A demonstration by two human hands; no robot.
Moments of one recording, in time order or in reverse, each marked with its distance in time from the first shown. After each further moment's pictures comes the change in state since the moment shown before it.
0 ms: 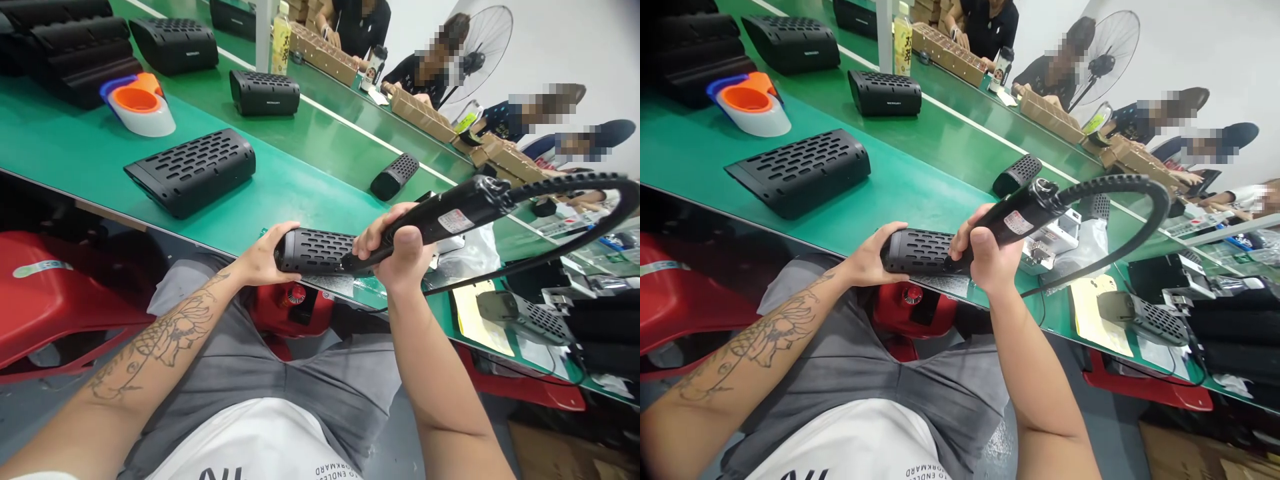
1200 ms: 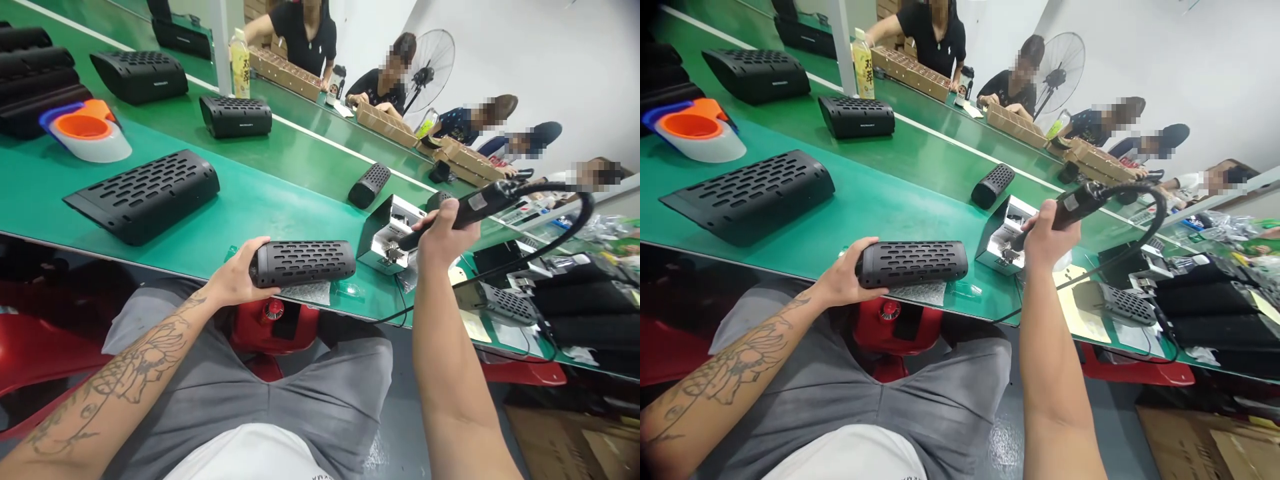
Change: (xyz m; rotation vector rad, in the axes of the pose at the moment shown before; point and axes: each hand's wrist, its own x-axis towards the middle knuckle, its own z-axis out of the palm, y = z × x) left_hand 0.003 0.006 0.008 0.128 0.030 0.008; right_hand 0.052 0.011 -0.168 -0.433 0.772 -0.266
